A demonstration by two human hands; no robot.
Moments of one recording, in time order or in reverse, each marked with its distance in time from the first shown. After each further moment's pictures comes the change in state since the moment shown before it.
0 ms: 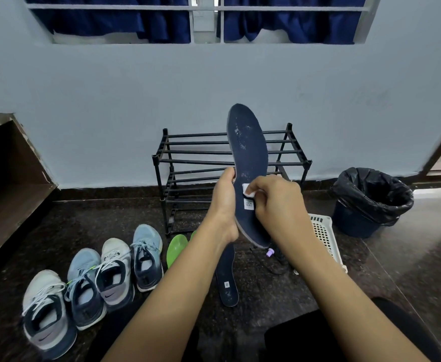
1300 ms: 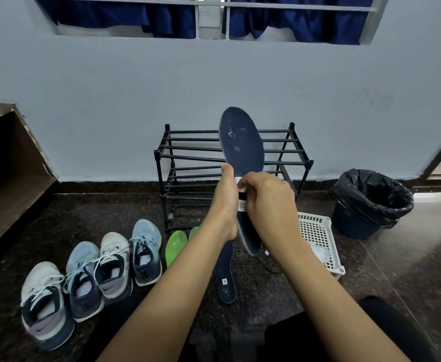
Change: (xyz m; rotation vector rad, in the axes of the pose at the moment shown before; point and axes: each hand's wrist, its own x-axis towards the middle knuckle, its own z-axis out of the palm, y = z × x) left_hand -0.013 0.006 0.005 0.014 0.169 -0.086; right_hand -0.002 -0.011 0.016 -0.031 0.086 -0.071
